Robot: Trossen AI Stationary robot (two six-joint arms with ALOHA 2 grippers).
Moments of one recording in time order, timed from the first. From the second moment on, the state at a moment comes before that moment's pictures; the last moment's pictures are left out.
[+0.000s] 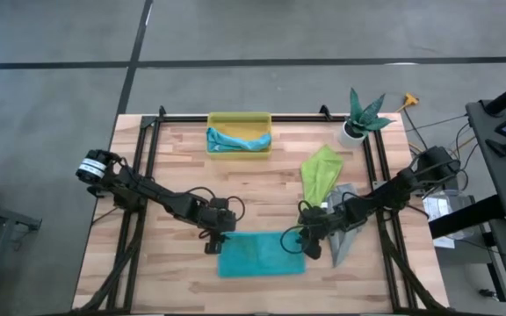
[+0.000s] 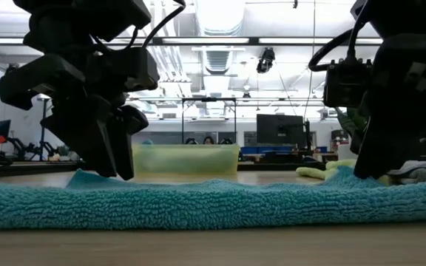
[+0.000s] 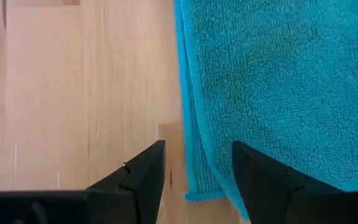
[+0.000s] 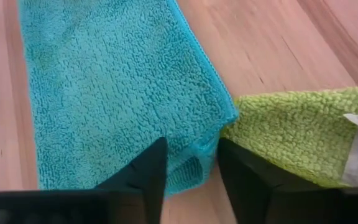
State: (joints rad) left arm -0.29 1.62 0.81 -0.20 -0.01 -0.23; right arm 0.42 1.57 0.55 0.14 0.08 0.86
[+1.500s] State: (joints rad) left arm -0.29 1.62 0.81 -0.08 -0.11 -0.06; right arm 0.71 1.56 0.70 -0.06 0.60 -0.09
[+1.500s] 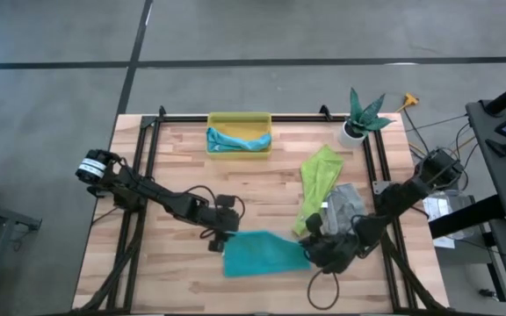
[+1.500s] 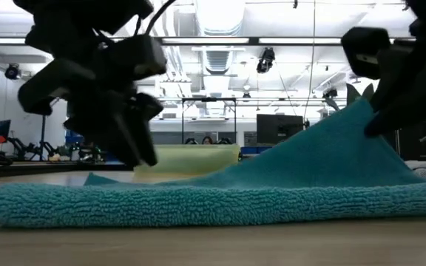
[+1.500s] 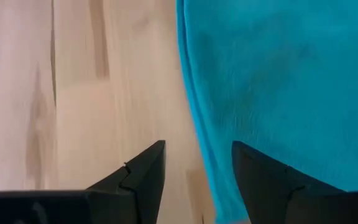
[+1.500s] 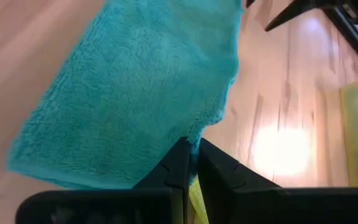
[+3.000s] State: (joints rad) left arm -0.20 1.72 0.86 0.27 -0.02 0.07; right arm 0.91 2.02 1.17 -0.74 0.85 -0.07
